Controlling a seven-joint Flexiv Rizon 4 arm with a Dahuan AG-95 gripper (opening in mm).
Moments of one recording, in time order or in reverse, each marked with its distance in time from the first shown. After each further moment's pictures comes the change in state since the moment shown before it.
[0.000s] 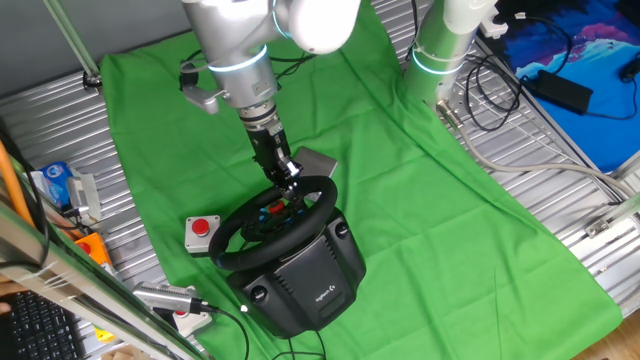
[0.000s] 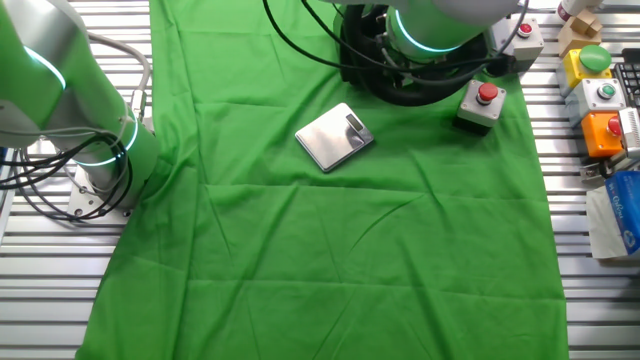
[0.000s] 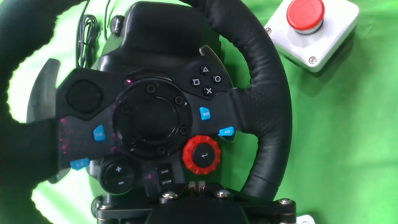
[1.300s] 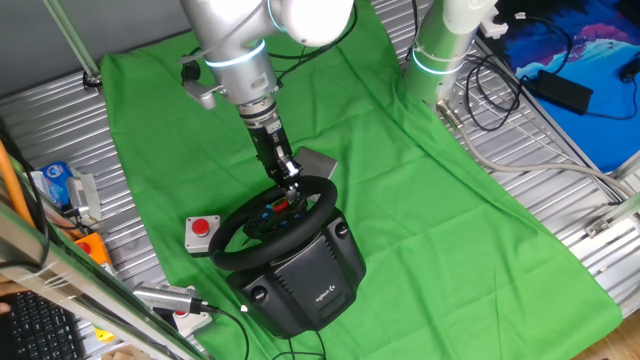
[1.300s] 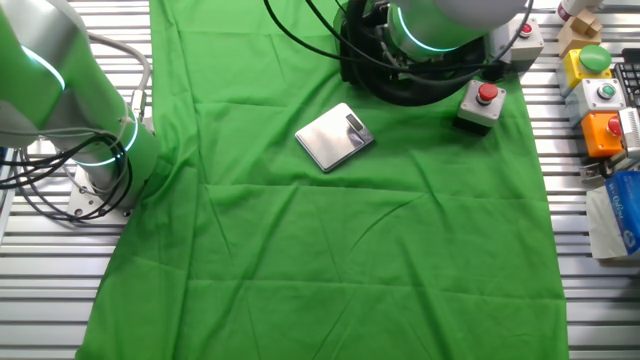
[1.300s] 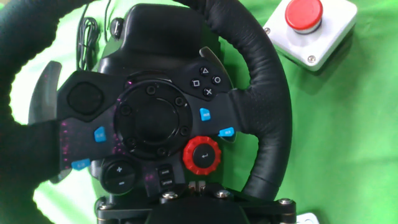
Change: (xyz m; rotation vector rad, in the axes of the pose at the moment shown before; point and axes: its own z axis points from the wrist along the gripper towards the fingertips) arm -0.002 0.014 -0.006 -0.049 -0.008 0.111
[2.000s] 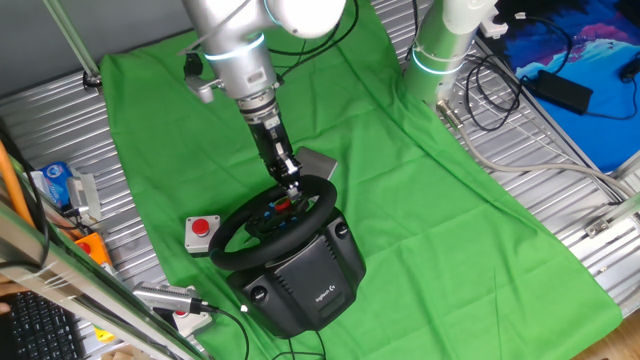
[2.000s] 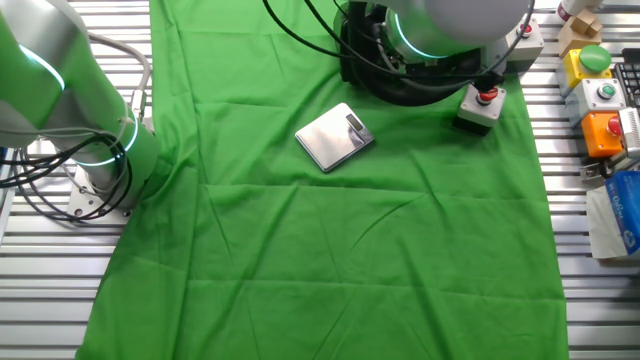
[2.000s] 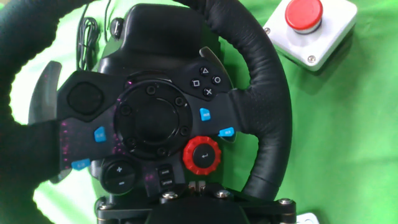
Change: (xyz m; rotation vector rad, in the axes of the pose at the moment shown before) arm 0.001 0.013 -0.012 -0.070 -0.011 0.070
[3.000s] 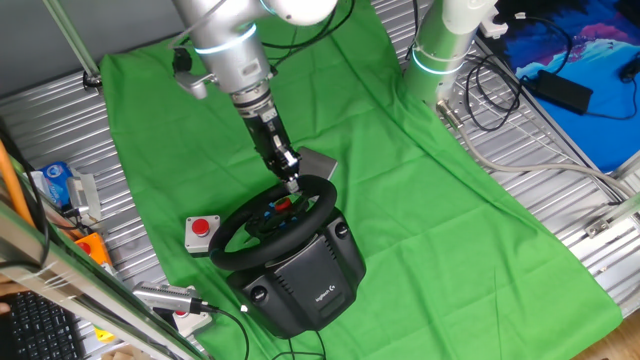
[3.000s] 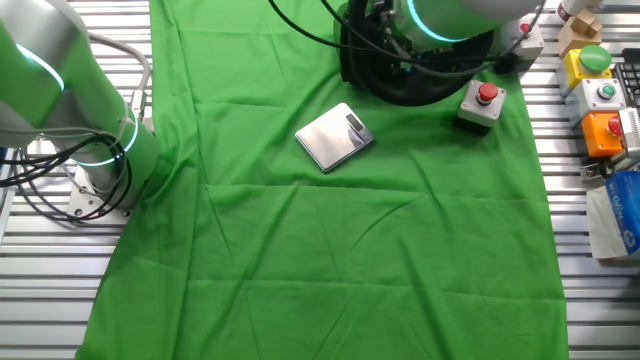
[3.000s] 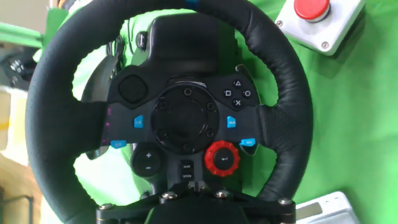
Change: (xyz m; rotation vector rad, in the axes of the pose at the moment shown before) arm 0.000 -0.002 -0.020 0.072 0.071 -0.113
